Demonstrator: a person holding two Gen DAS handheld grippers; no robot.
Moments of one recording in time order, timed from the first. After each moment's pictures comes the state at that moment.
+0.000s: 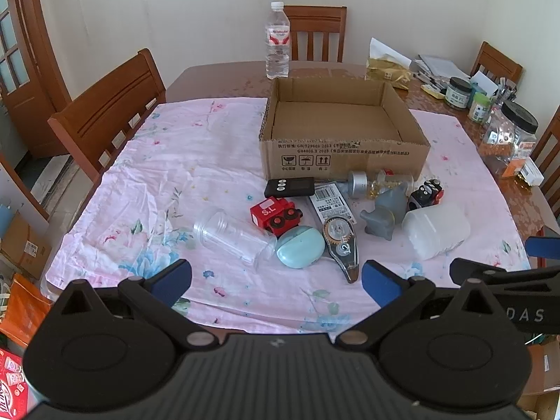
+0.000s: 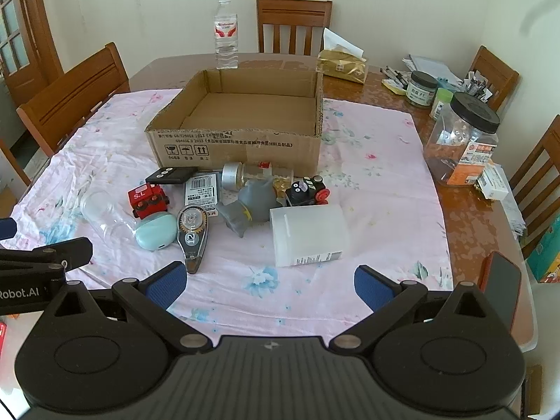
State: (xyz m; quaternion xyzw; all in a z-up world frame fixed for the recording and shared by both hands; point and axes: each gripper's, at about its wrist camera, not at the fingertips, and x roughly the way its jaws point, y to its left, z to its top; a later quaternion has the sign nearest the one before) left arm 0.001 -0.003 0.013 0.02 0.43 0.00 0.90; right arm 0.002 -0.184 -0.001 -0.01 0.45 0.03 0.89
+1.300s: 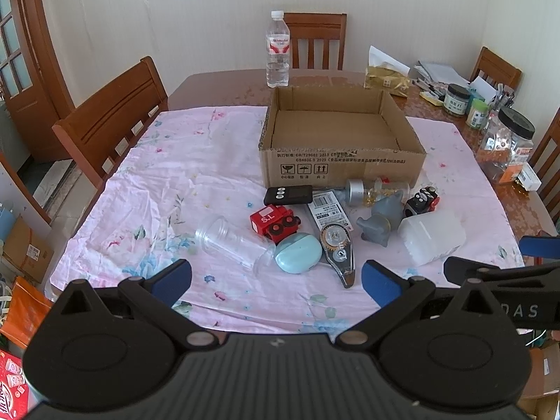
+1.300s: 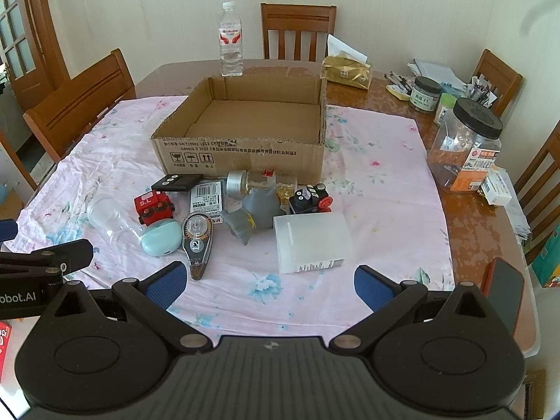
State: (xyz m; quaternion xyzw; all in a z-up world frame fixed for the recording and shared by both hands) left arm -0.005 -0.006 0.019 0.03 0.42 0.00 0.91; right arm 0.002 -0.188 0.004 -0.01 0.44 0.04 0.90
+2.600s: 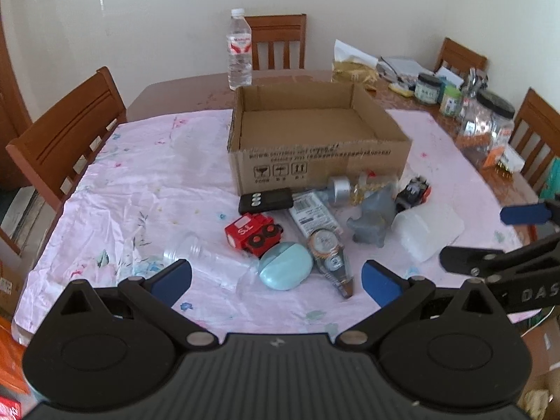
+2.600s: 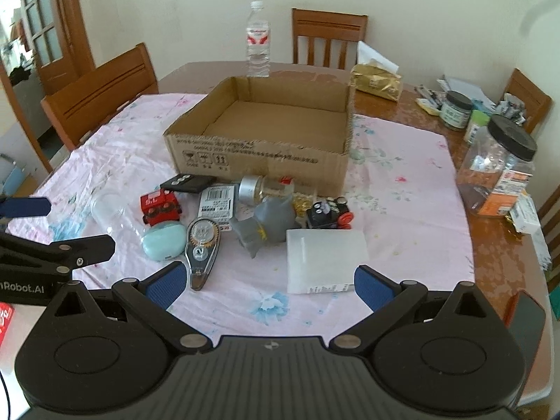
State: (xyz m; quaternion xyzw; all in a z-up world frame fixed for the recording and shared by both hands) left arm 0.025 0.007 -0.021 0.05 0.40 -0.08 0.91; right arm 0.025 -0.189 -0.021 -0.03 0.42 0.09 0.90
